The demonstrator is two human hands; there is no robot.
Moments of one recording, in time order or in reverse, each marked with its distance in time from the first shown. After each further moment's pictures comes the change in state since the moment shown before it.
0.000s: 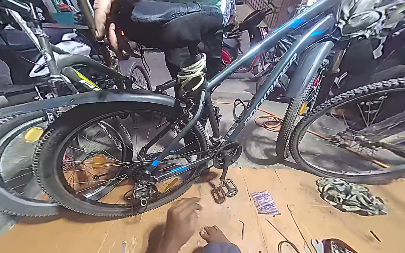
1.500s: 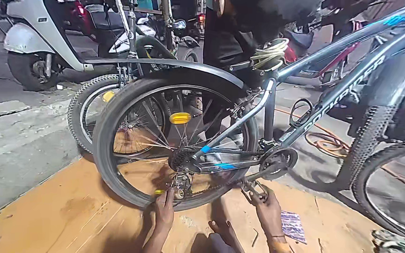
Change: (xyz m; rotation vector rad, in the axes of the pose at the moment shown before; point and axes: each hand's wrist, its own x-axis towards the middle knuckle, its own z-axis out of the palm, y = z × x) left_hand -0.087 -0.022 -0.051 -0.165 0.544 -0.856; right_hand 0.094 -0.039 -0.110 0.007 0.798 0.038
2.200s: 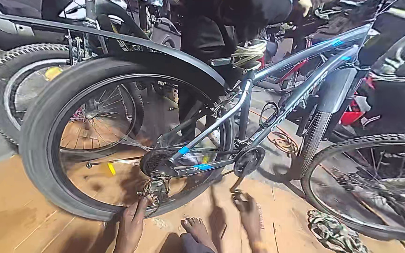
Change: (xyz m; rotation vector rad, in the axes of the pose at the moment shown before) left_hand -0.012 0.005 -0.009 0.031 -0.152 -0.074; right_hand 0.017 0.107 -0.047 -0.344 0.025 -0.023
